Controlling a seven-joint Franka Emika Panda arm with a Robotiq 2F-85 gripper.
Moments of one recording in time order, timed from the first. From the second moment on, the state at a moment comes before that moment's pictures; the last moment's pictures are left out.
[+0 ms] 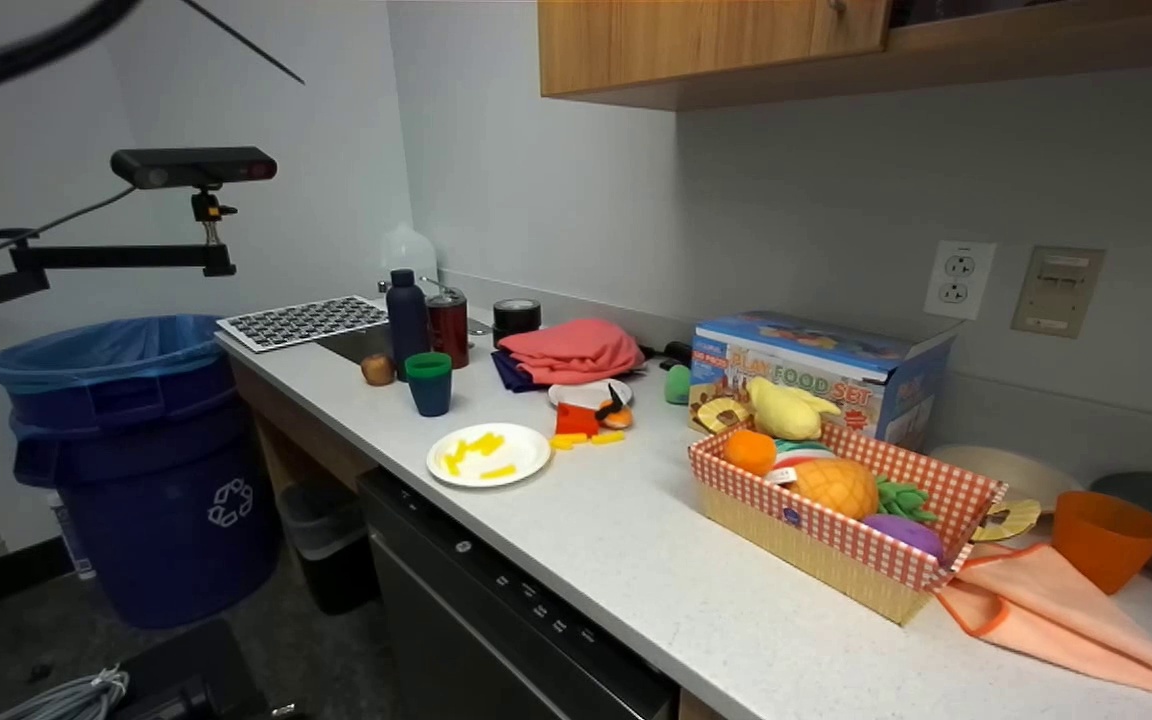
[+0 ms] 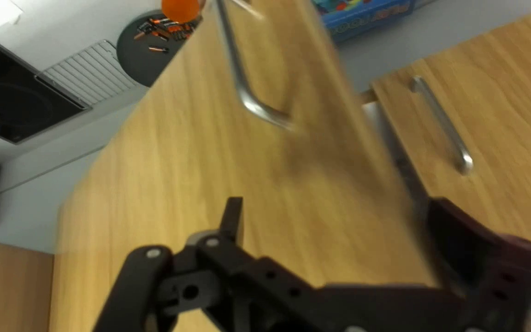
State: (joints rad) arm -0.12 -0.11 -0.31 -1.30 0.21 1.91 -0.03
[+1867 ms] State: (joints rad) arm -0.13 0.10 -0.25 -1.26 0.56 1.93 -0.57
